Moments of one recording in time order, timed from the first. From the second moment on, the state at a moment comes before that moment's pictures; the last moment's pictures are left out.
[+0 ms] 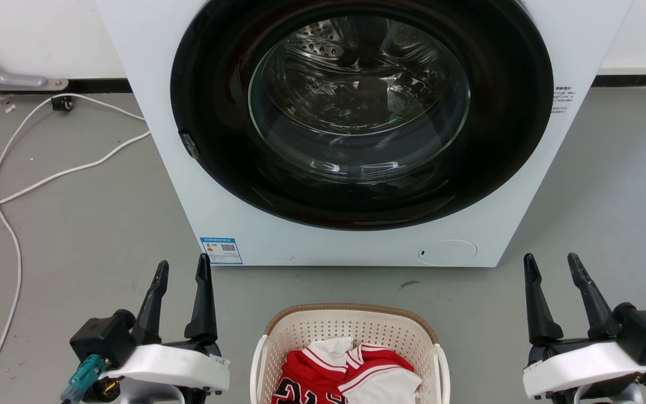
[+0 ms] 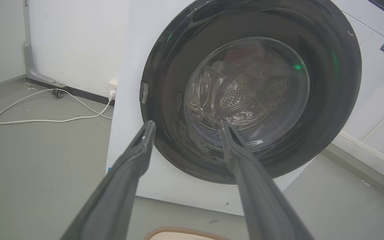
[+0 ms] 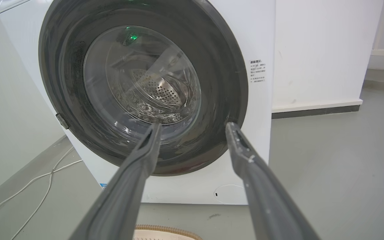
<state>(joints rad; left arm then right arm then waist) 0.00 0.05 -0.05 0.03 -0.41 -0.05 -0.18 0.02 -0.05 0.00 0.03 0.22 0.13 -0.18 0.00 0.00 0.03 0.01</state>
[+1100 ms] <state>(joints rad) 0.02 0.05 -0.09 0.04 -0.11 -0.02 -0.24 0.05 -0.05 -0.02 0.02 -0.08 0.13 -0.25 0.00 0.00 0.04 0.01</state>
